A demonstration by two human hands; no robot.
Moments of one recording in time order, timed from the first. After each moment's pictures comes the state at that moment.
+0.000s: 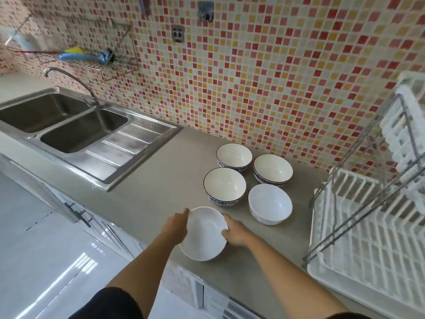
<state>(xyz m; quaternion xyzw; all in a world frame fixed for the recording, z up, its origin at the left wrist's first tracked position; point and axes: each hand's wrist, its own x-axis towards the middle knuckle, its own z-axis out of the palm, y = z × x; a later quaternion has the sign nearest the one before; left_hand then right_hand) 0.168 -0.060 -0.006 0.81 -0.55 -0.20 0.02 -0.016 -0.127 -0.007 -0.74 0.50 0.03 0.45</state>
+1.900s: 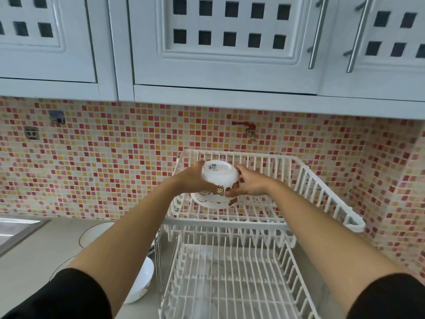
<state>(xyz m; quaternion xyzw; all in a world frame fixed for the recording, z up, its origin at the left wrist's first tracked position) -0.220 -0.198 0.309 0.55 -0.74 -0.29 0.24 -0.419 -0.196 0.310 -0.75 0.59 -0.18 0.24</state>
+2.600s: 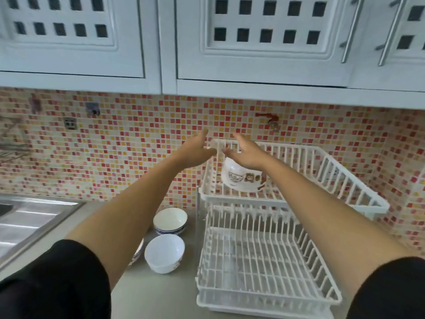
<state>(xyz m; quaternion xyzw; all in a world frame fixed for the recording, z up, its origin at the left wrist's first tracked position) -0.148 -0.142 0.351 0.55 -0.76 -0.15 0.32 -0.316 -0.153 0.349 -0.78 0.56 -0.25 0.12</state>
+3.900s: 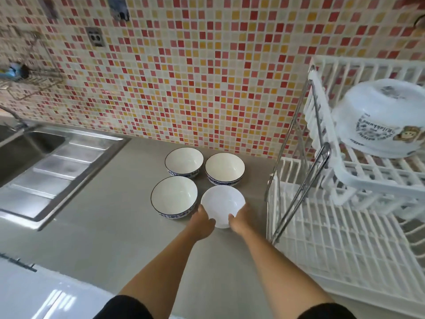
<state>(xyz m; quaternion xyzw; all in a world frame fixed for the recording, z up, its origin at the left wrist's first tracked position) -0.003 -0.160 0.013 0.75 -0.53 -0.39 0.12 -0.133 -0.194 -0.018 -0.53 0.76 -0.13 0.35</state>
